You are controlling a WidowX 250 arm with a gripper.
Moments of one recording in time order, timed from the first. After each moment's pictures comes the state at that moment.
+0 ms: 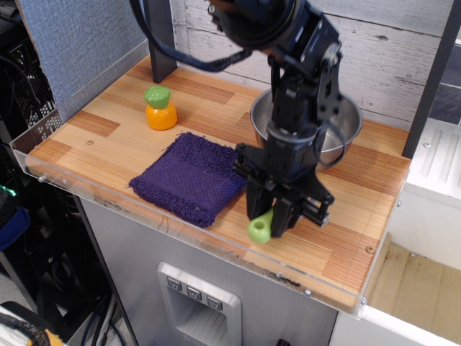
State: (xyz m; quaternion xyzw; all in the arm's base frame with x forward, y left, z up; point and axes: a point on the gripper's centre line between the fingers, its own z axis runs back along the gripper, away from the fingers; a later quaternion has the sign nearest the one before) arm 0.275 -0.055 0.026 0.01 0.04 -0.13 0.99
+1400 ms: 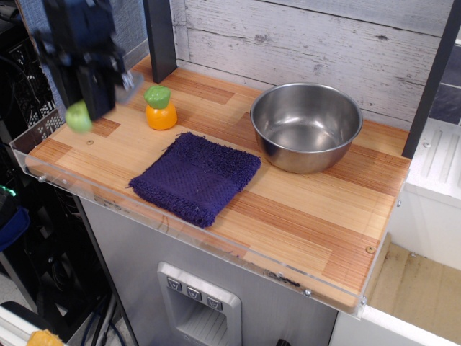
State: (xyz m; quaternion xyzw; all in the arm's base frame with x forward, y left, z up) arm 0.247 0.120 0.102 -0.01 0.03 -0.01 1.00
